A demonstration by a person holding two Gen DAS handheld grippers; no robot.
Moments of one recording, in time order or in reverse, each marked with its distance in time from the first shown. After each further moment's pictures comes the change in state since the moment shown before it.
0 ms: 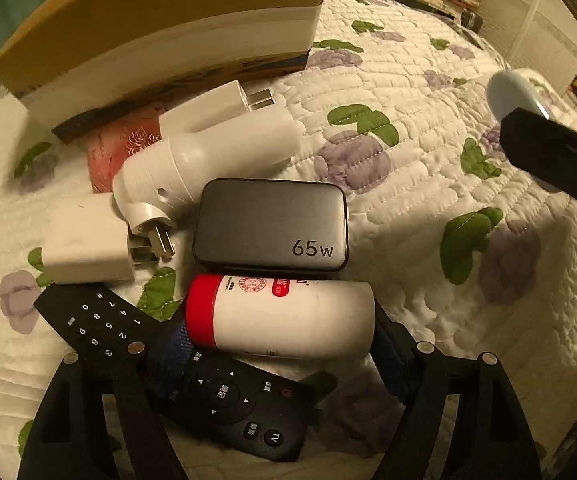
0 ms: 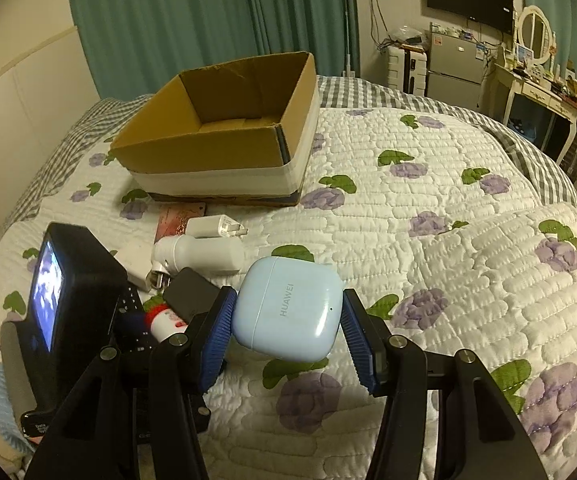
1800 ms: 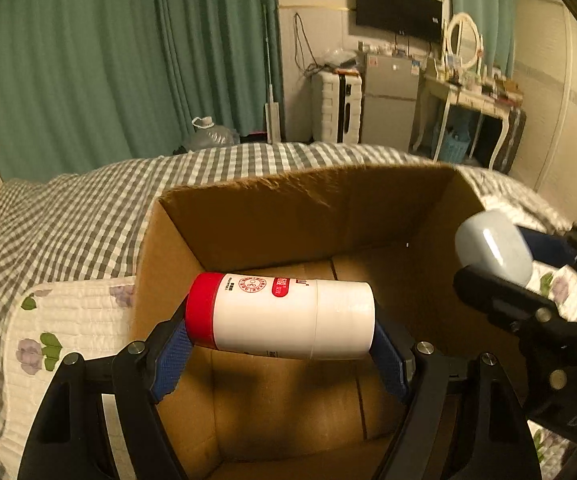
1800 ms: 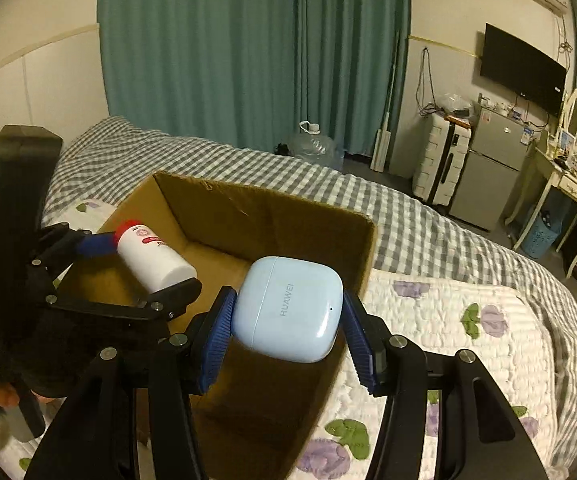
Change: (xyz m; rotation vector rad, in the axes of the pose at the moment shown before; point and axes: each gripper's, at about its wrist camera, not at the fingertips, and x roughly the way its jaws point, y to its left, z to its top) left arm -0.039 0.117 0.198 -0.082 -0.401 0.180; right arm 0.105 0.030 0.196 -0.200 -0.142 0.028
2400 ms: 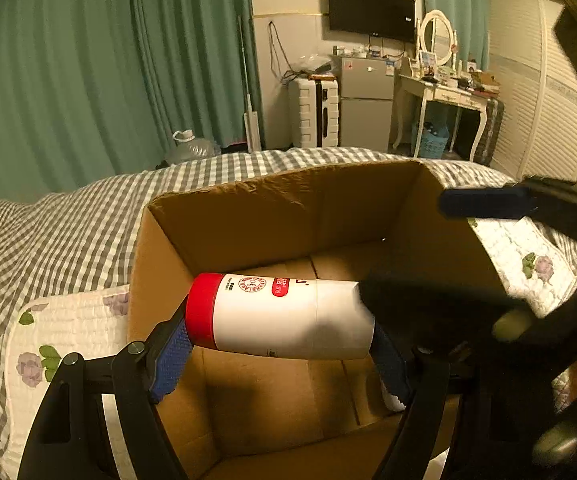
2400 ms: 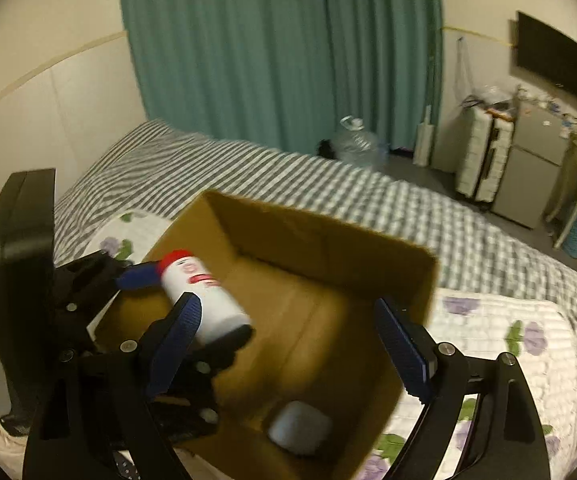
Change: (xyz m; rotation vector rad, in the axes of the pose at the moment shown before) left arm -0.015 -0.011 -0.006 0.075 -0.034 -0.056; right arm 0.008 0.011 0.022 -0.010 0.042 0.180
